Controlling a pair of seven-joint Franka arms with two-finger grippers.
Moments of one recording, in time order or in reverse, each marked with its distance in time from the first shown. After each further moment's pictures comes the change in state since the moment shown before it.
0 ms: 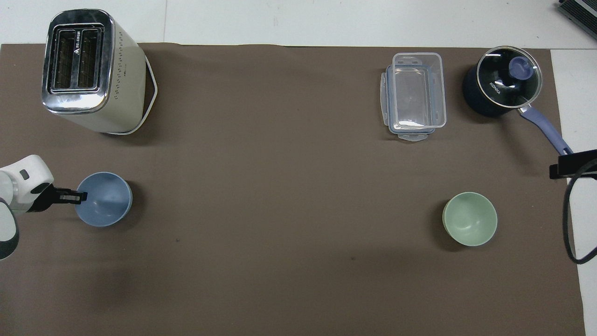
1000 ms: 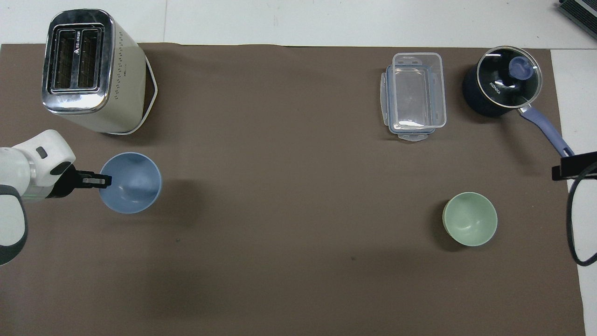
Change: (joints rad) left arm -0.224 -0.142 -0.017 0.095 -0.001 -0.177 -0.306; right arm -0.003 0.000 -0.009 -0.006 0.000 -0.005 -0.032
